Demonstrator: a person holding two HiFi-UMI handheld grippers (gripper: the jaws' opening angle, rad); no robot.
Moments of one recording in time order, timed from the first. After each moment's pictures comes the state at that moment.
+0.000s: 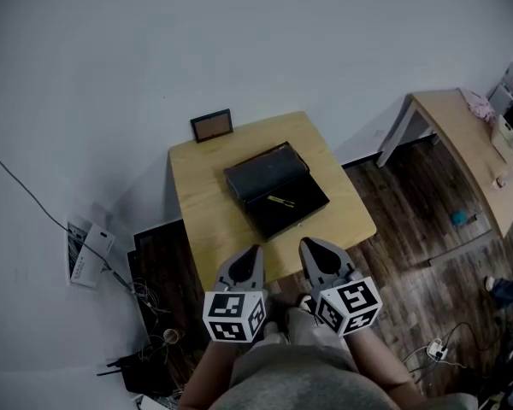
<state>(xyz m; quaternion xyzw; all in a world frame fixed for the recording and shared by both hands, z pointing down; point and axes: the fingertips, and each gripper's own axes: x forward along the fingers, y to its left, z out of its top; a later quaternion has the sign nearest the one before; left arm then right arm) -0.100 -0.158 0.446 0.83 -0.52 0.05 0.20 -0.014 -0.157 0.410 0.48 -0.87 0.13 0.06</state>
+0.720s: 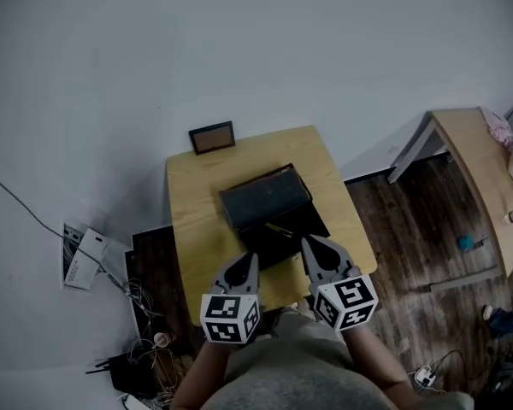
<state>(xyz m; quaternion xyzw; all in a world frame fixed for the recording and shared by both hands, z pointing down) -0.085 -0.249 0.478 0.79 -0.56 0.08 0.22 0.016 -0.276 0.433 0.45 -0.88 0.13 0.08</state>
